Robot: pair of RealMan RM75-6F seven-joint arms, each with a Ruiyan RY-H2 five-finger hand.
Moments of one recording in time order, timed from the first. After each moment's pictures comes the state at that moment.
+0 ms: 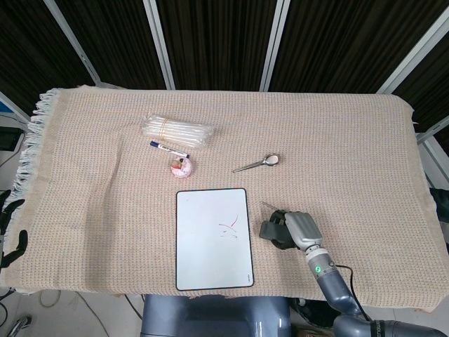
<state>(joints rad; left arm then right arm) -0.03 -1.09 -0.06 -1.68 1.47 1.55 0.04 0.50 -1.51 0.15 -1.69 -1.08 1.02 -0.26</state>
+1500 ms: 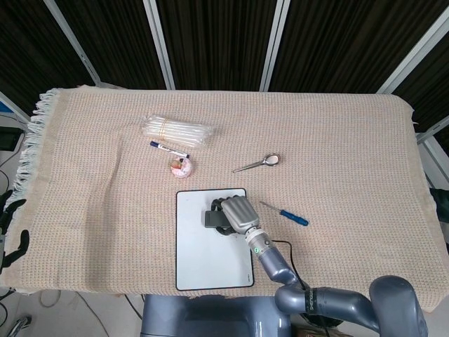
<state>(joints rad) -0.03 -1.09 -0.07 -1.69 1.46 1.54 0.03 0.80 -1.90 0.26 -1.31 -1.04 0.90 -0.37</state>
